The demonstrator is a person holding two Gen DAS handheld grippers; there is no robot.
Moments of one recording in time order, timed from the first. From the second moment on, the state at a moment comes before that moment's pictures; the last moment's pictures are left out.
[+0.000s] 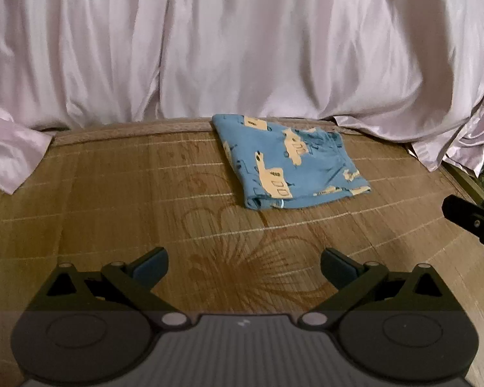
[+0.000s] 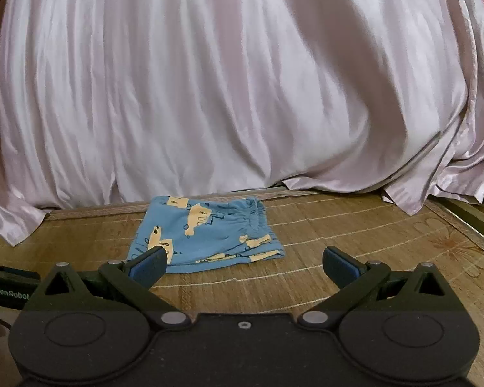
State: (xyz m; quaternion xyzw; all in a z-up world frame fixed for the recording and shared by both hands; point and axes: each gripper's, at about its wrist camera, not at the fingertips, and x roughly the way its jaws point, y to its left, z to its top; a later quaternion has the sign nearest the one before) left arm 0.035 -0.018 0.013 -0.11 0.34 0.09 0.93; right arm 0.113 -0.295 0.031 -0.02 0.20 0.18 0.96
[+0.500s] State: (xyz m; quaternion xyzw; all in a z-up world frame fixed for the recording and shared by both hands) left arm 0.040 -0.011 0.003 -0.12 0.35 0.09 0.93; right arm 0.124 -0.298 0.022 -0.02 0.22 0.18 0.96
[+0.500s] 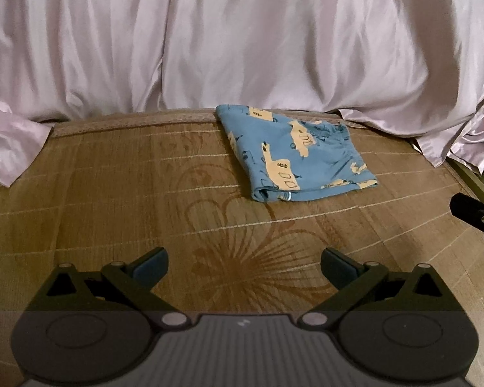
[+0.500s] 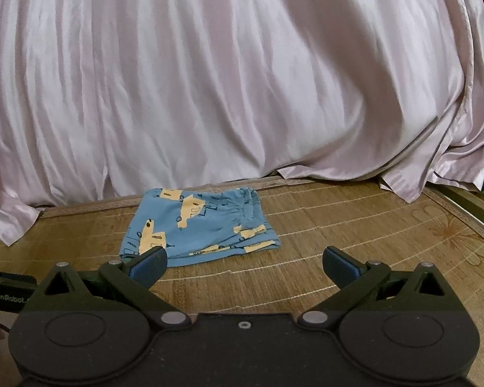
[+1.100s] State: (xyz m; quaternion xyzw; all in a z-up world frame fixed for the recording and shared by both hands) left arm 0.044 -0.011 -0.006 -0.09 0.35 0.08 0.93; right arm 0.134 -0.292 0.017 -0.03 0.24 0.17 0.96
